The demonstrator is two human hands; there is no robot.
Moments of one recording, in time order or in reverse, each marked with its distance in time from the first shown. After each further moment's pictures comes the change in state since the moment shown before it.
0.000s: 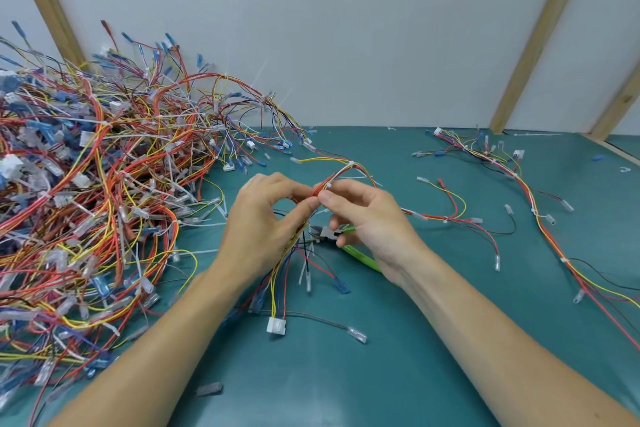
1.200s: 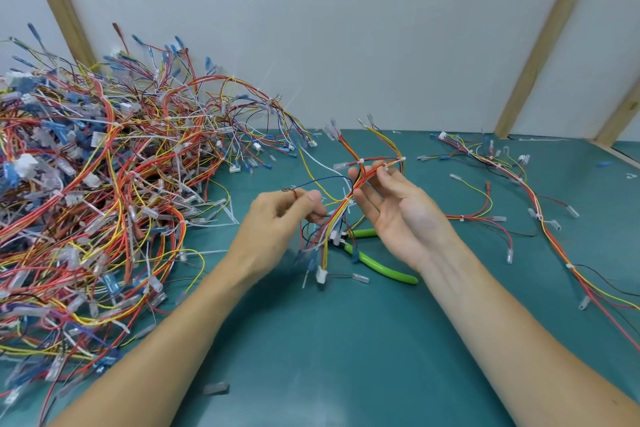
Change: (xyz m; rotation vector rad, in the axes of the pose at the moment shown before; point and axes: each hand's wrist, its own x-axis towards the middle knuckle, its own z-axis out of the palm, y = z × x) left_hand 0.000 -0.004 0.004 -0.422 -0.178 -0.329; right_hand 0.010 -0.014 -0.025 0.716 -0.034 0.065
